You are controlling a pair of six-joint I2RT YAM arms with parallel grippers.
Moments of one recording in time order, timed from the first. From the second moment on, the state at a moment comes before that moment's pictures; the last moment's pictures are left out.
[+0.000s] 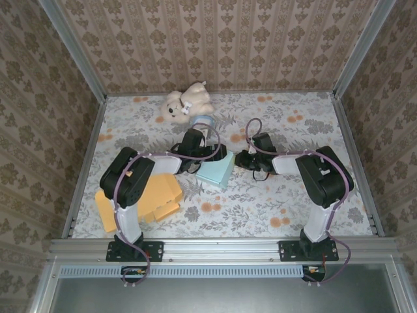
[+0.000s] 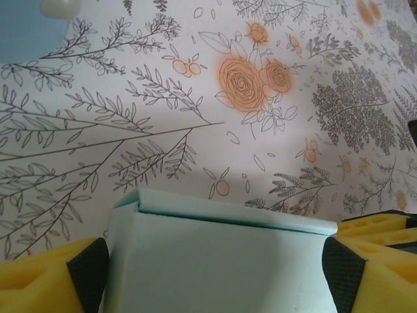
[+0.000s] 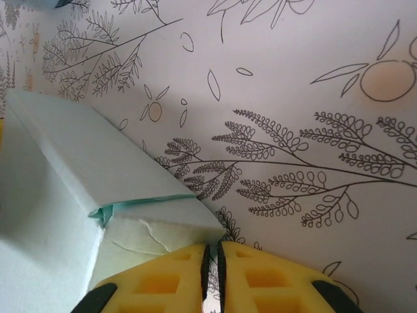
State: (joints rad) left arm -0.64 1.90 0.97 0.29 0.24 -0.57; right arm 0.36 1.84 0.84 0.15 -0.36 0.64
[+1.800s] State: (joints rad) left arm -0.74 1.68 0.66 0.34 0.18 -0.72; right arm 0.38 1.45 0.46 0.14 -0.28 0.63
